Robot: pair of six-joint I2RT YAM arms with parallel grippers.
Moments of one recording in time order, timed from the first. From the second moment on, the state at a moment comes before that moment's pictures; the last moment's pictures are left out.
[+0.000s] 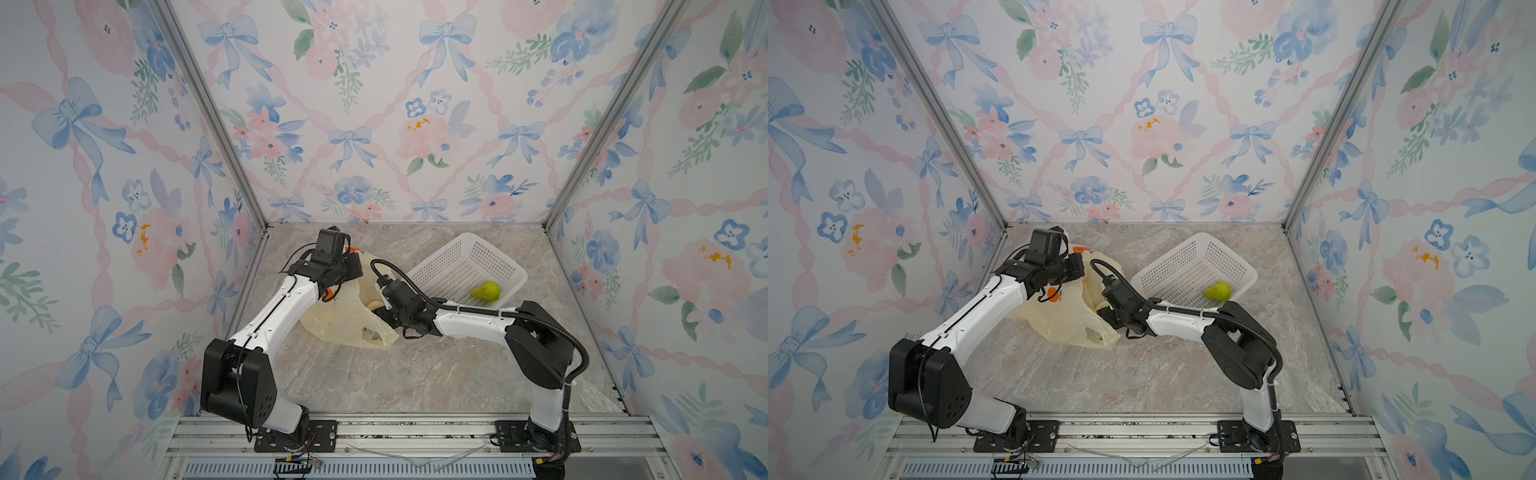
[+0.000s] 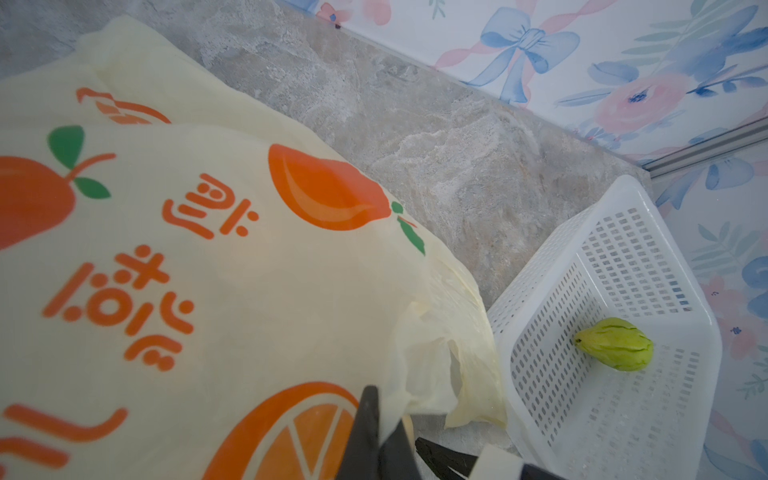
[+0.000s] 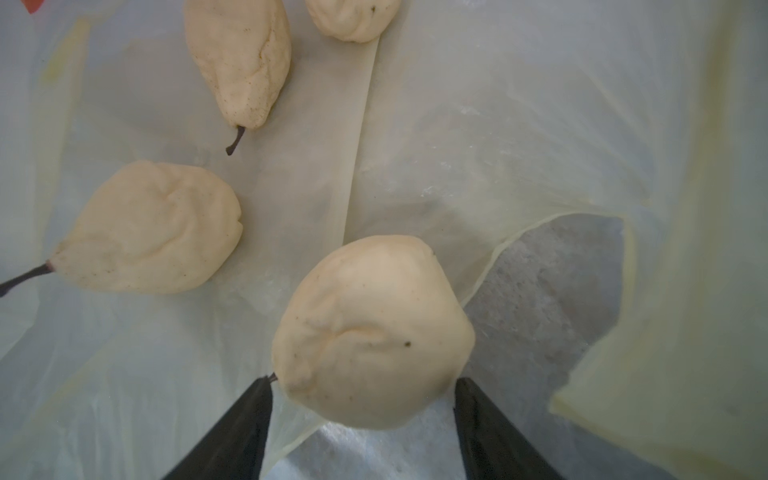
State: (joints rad) left arm -0.29 1.47 1.22 -0.52 0.07 -0.52; right arm 0.93 1.95 1.29 -0.16 0.02 0.42
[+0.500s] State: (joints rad) left arm -0.29 1.51 1.19 -0.52 0.05 -0.50; right arm 0.85 2.04 1.33 0.21 -0.34 0.62
